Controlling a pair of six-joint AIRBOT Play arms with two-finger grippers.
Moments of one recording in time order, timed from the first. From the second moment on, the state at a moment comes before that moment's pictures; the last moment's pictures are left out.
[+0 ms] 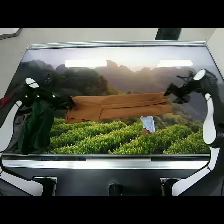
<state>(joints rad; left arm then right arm) 0.10 -1.76 1.52 1.03 -1.33 -1.37 -0.27 -1.90 1.78 -1.26 1.27 1.74</state>
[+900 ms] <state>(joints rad) -0.16 -1.61 1.50 0.88 -1.19 -1.35 -0.28 -1.93 1.80 -0.90 1.38 1.60</state>
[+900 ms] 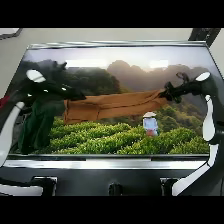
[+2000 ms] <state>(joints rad) -0.46 -1.79 1.48 0.36 -0.86 -1.23 0.07 -1.43 1.80 -1.00 1.56 1.58</state>
